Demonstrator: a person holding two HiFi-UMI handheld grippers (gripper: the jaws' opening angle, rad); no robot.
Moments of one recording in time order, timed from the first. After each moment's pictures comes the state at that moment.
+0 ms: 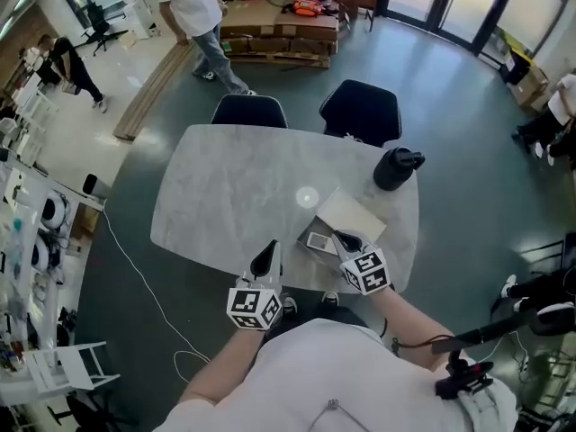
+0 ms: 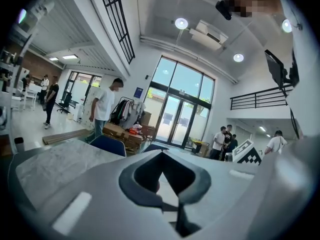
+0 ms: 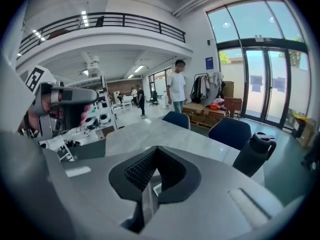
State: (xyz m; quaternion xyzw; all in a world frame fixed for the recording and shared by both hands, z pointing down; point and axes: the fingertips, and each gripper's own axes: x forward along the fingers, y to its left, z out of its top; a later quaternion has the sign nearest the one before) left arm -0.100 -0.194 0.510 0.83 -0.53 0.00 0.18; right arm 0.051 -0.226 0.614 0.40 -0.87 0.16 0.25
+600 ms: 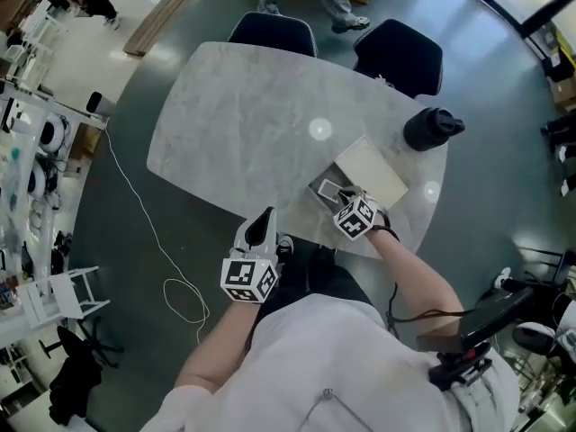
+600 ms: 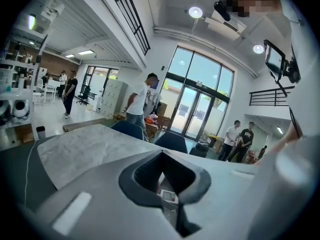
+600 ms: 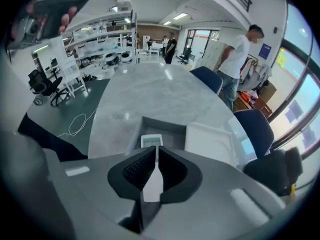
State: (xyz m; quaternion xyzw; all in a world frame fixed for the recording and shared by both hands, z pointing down) left arm -0.136 -0.173 0.584 0.76 -0.60 0.03 0.24; right arm 0.042 -0.238 0.820 0.23 -0.80 0.07 0.54
